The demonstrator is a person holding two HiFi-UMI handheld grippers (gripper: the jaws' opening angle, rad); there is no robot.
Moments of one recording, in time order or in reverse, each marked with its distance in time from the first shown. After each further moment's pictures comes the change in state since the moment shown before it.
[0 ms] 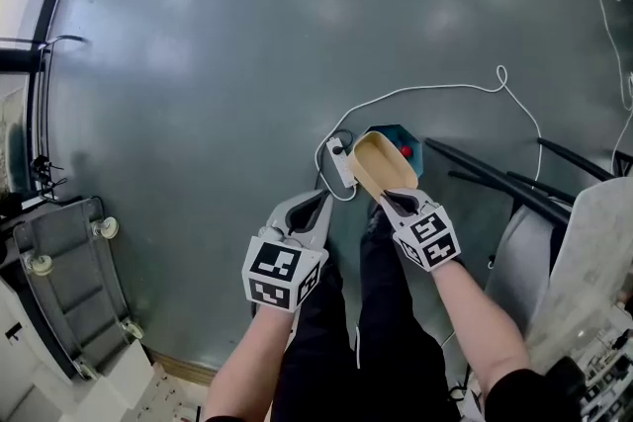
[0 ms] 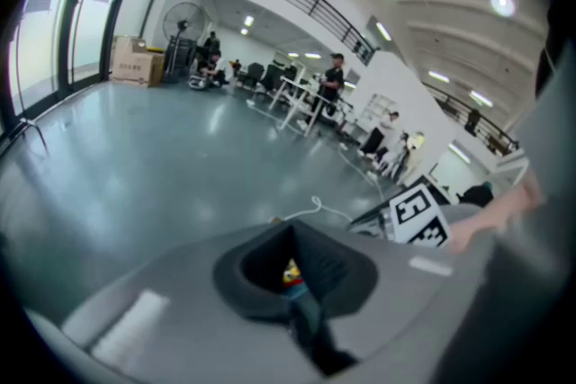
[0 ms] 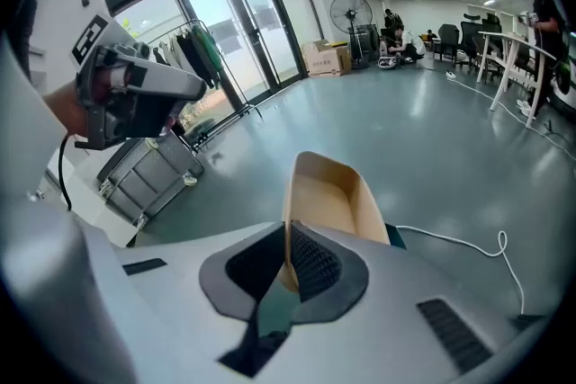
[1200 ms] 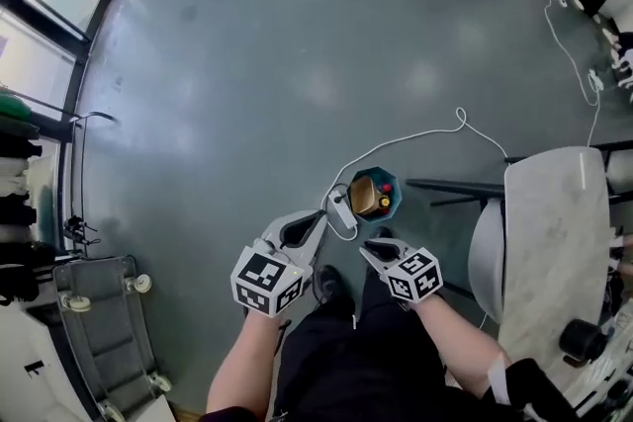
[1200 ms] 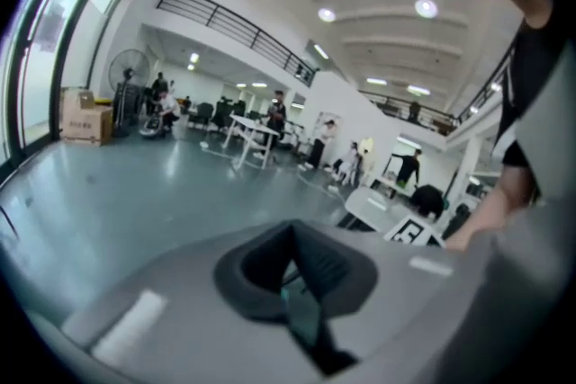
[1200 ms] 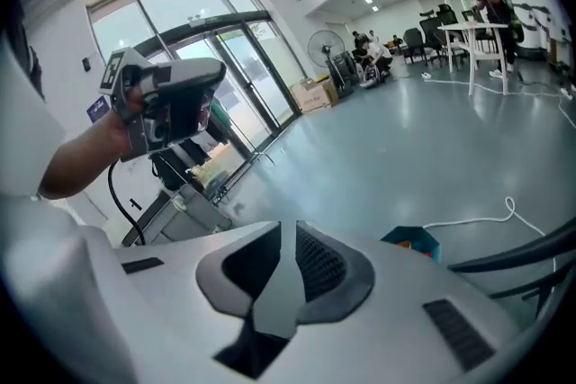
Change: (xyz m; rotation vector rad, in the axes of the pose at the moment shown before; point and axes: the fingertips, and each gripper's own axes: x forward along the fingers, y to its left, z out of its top) left arm -0.162 -0.094 0.136 0.273 -0.168 -0.203; right arm -0.144 0.138 0.073 0.225 -0.233 0.070
